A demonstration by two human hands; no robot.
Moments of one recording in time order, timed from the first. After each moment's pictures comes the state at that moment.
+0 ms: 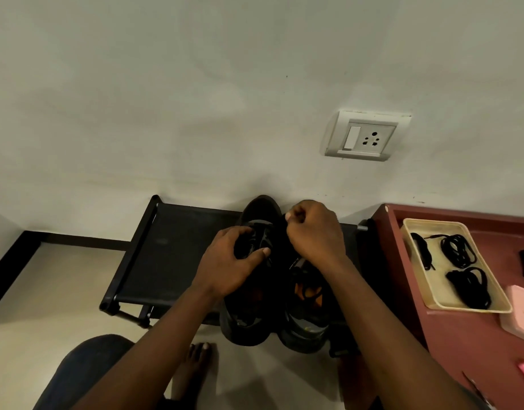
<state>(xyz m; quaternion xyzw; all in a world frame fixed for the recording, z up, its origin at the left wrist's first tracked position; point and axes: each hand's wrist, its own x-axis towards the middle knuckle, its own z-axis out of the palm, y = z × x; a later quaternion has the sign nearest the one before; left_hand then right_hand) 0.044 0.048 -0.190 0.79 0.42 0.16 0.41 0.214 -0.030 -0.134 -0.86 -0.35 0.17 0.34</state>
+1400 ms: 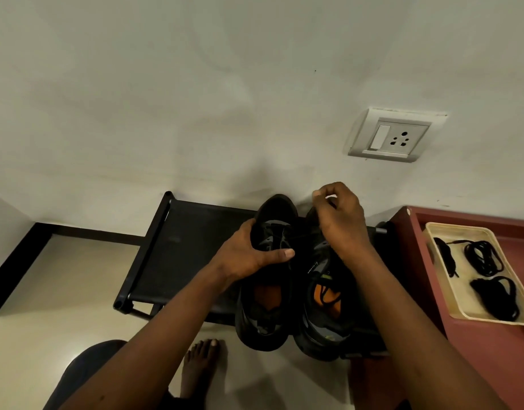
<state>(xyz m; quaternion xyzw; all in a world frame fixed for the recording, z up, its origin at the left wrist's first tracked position) 0.049 0.079 -0.188 0.68 0.41 0.05 0.61 0.226 -0.016 -0.133 -0.79 -0.30 0.21 0.48</state>
